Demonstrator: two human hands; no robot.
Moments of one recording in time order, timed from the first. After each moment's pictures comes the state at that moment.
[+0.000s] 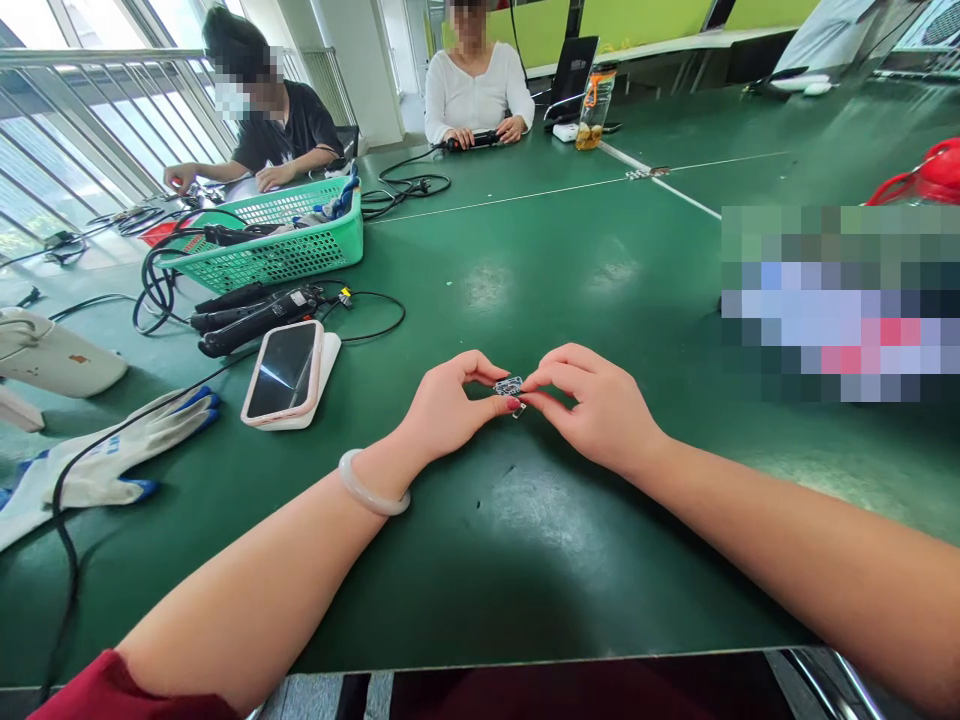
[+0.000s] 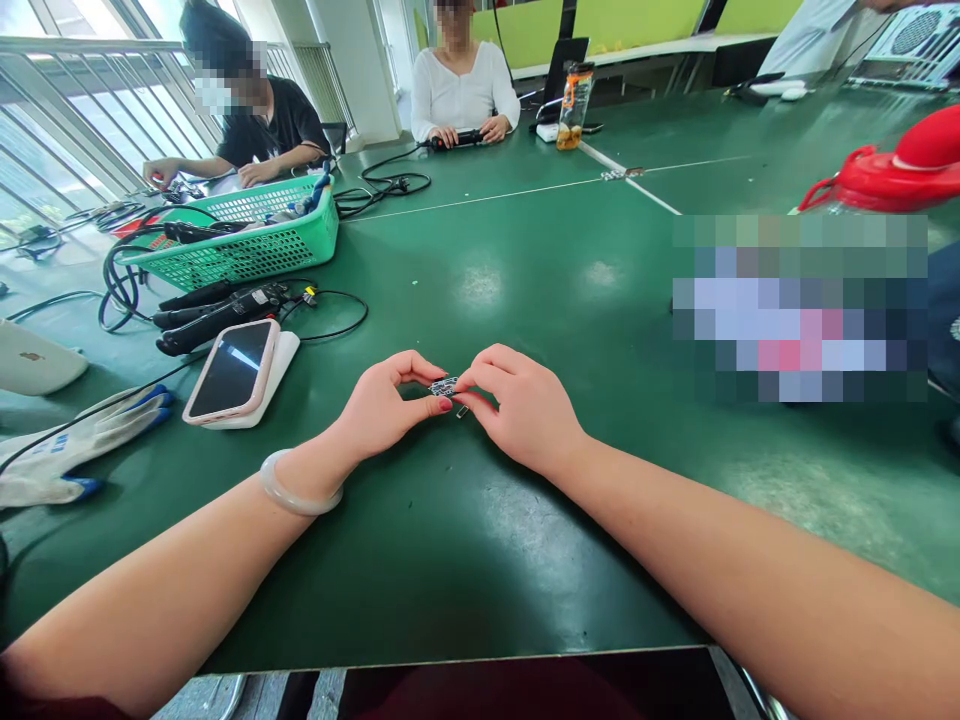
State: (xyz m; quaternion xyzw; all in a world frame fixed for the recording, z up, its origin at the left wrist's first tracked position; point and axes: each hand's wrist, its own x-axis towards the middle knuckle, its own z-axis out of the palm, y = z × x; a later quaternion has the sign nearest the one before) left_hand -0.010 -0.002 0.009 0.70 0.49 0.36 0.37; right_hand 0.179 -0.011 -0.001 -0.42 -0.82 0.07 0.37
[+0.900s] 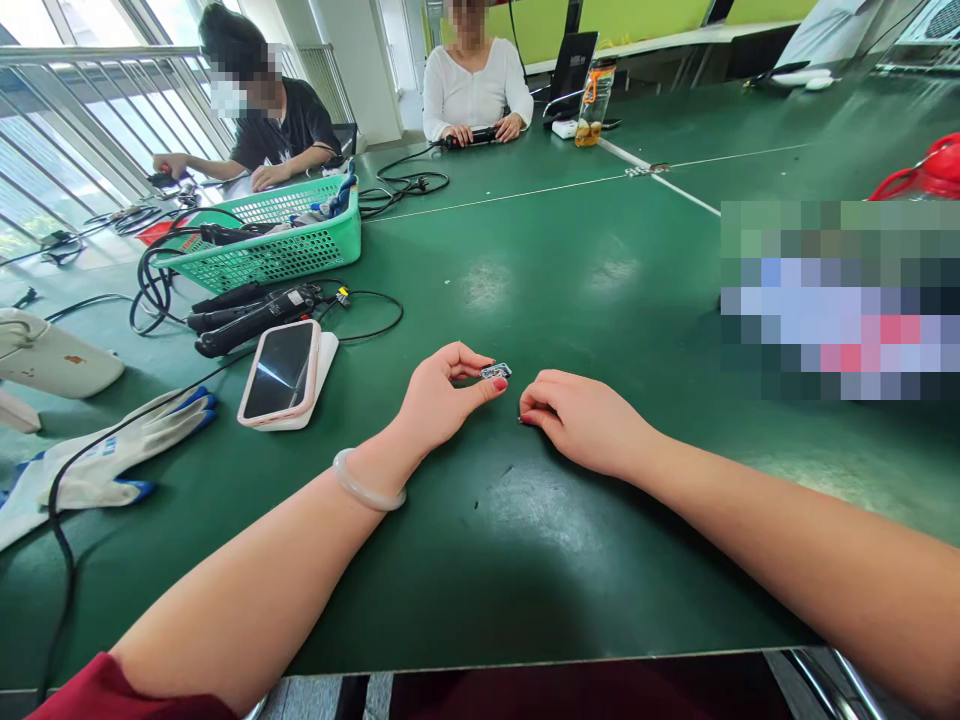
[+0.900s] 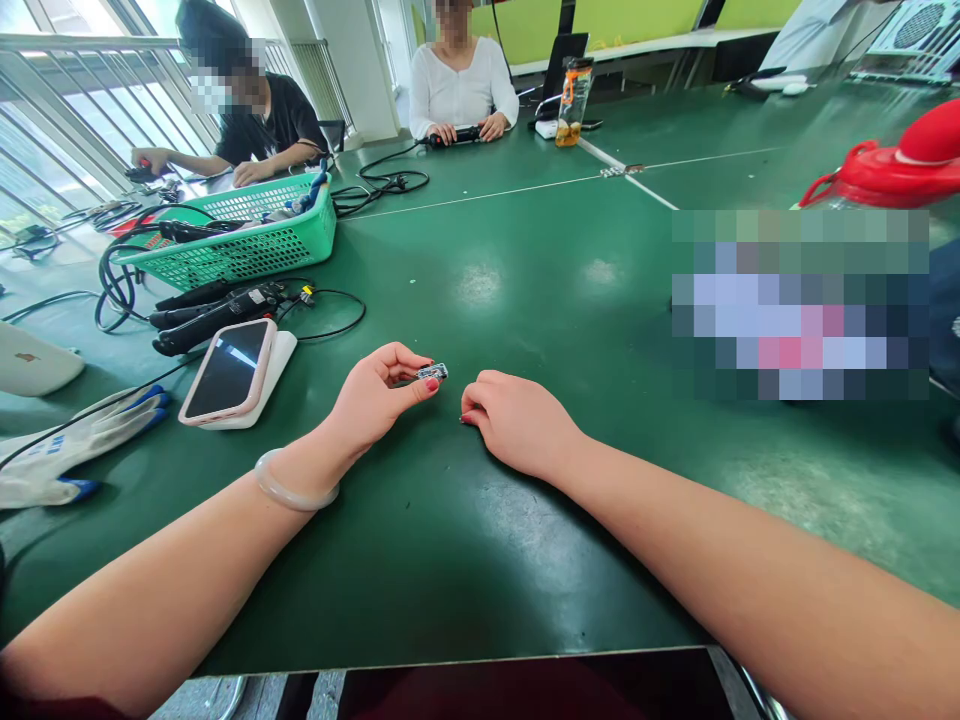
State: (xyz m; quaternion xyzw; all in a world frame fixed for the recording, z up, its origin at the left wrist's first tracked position) left_hand -0.011 0.004 0.006 0.62 0.50 0.42 0.44; right_hand 0.178 -0.009 -0.001 -0.47 -0.85 0.18 0.16
